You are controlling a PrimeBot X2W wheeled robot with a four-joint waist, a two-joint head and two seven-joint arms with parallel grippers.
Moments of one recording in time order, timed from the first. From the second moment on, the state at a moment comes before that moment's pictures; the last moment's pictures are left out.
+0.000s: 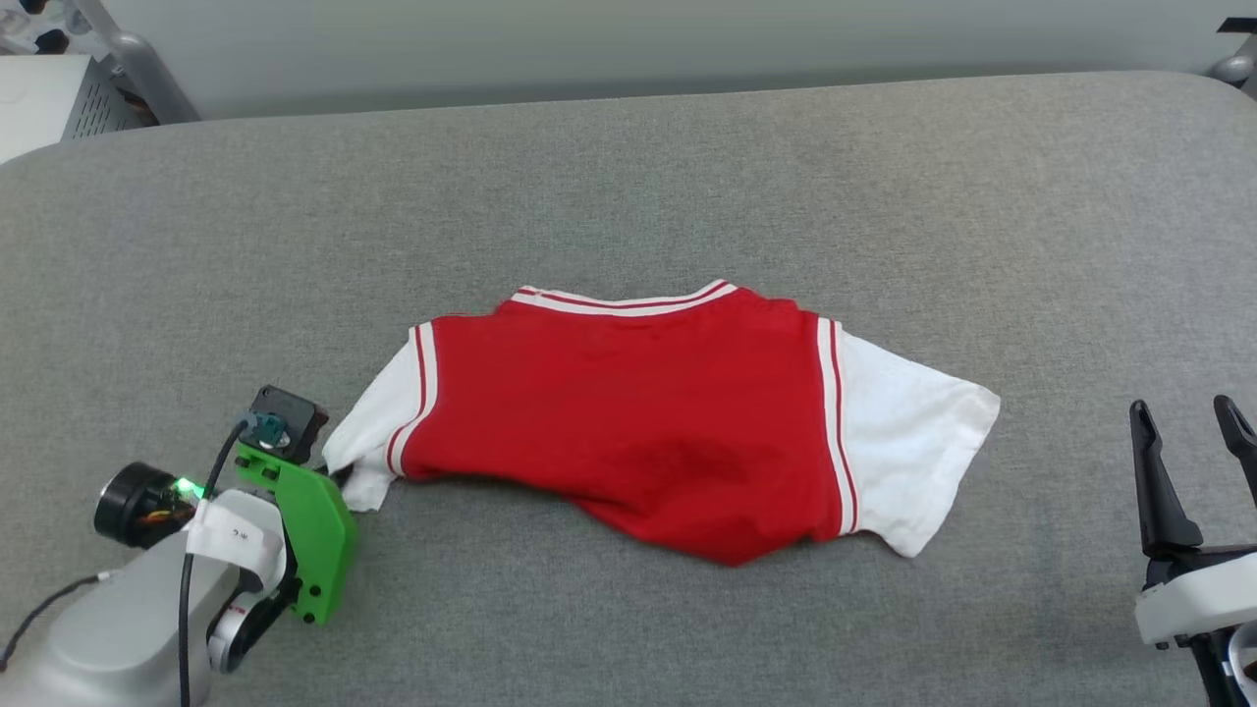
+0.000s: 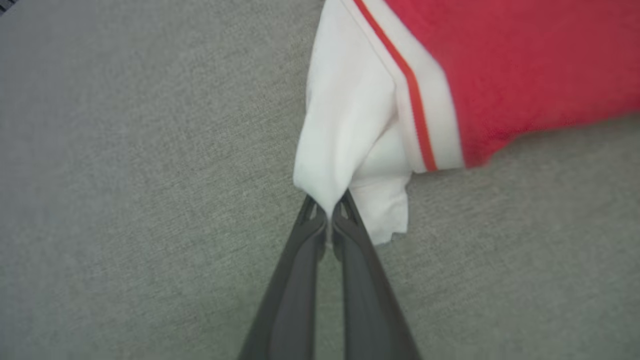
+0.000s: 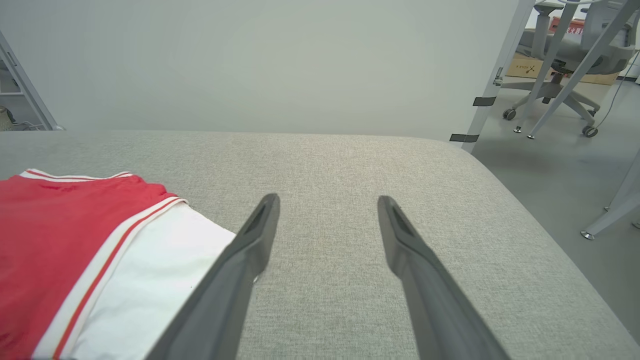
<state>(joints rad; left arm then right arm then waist) -0.62 0.71 -1.05 0.49 -0.87 0.04 0.11 0.00 -0.32 -0.08 0.03 0.28 0.13 -0.19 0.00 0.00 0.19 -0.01</state>
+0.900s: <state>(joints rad) -0.28 0.55 -0.58 0.10 -0.60 0.45 -0.26 0.00 -0.40 -0.09 -0.04 0.28 0.13 -0.12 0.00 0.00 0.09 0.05</state>
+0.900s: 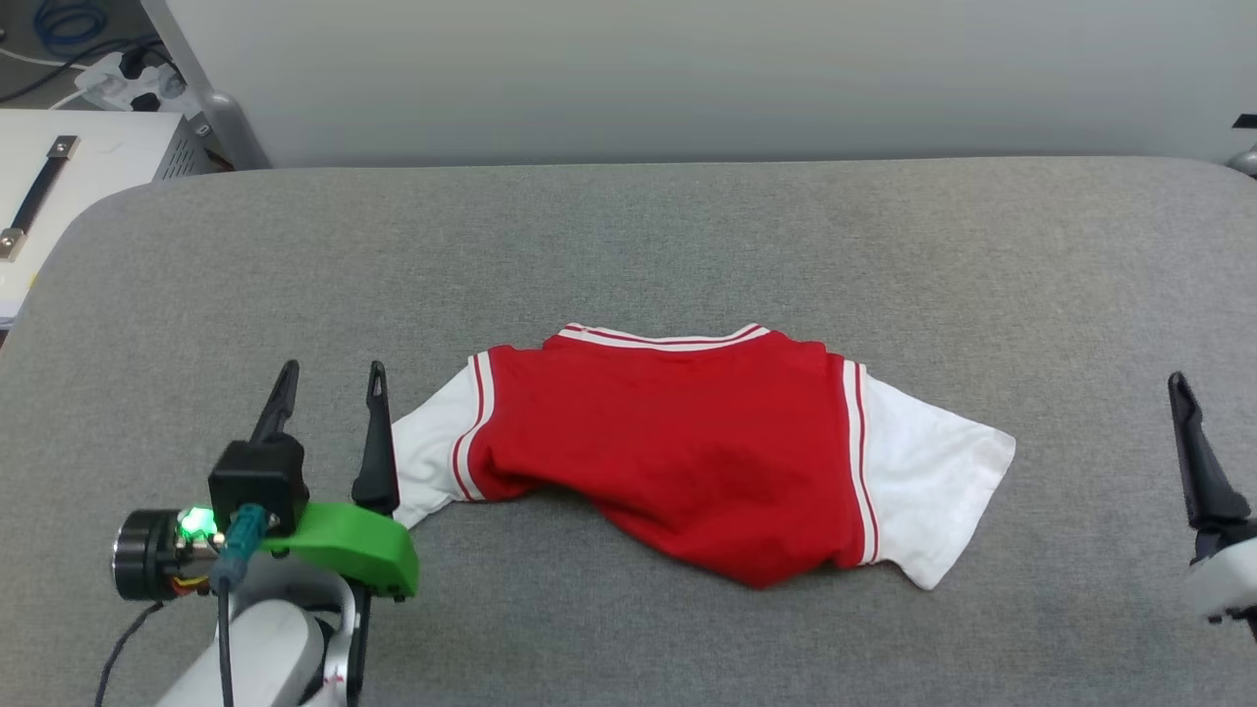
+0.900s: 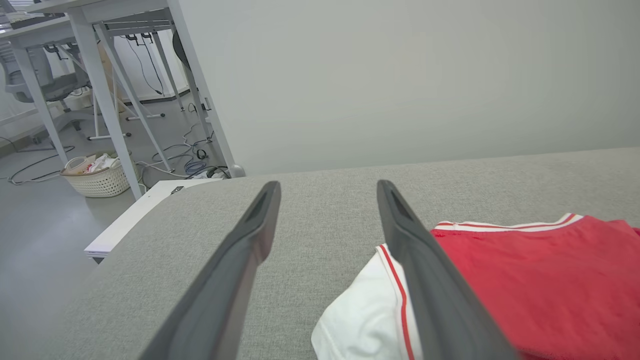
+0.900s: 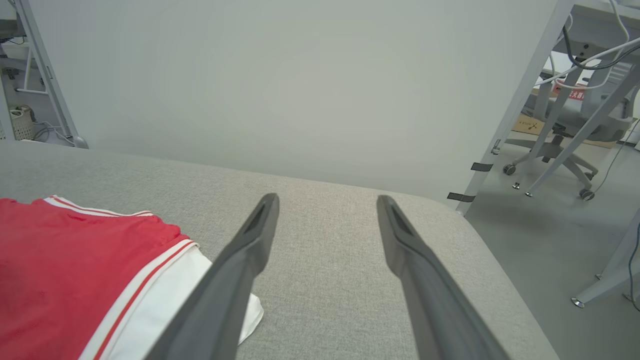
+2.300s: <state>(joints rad) -0.07 0.13 -0.14 -0.02 -0.11 0.17 -0.26 -0.60 -0.82 0.74 0.27 0.83 0.13 0.64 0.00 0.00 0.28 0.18</state>
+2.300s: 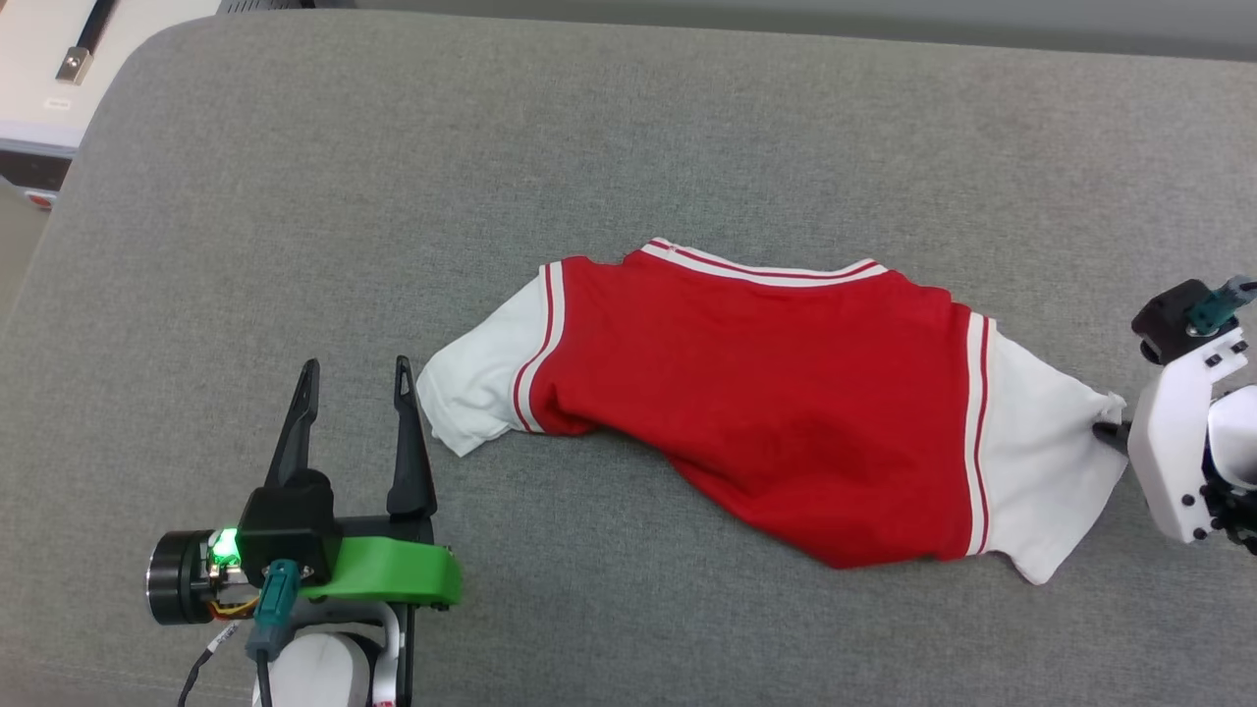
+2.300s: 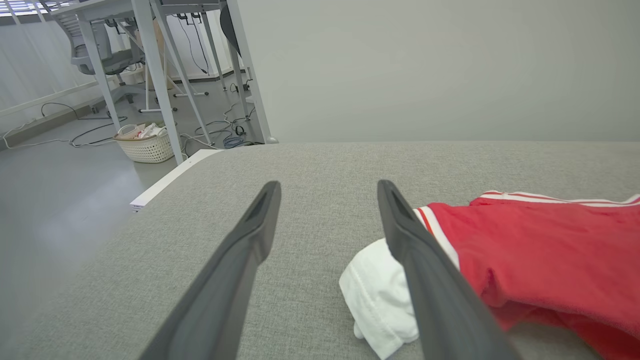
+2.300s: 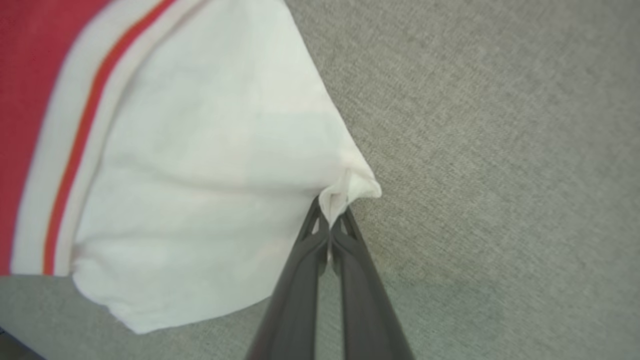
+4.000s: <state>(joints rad) -0.69 0.44 -0.53 0.28 -0.61 -0.13 0.53 -0.07 -0.49 -0.01 -0.06 0.42 0.13 0.04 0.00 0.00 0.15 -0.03</state>
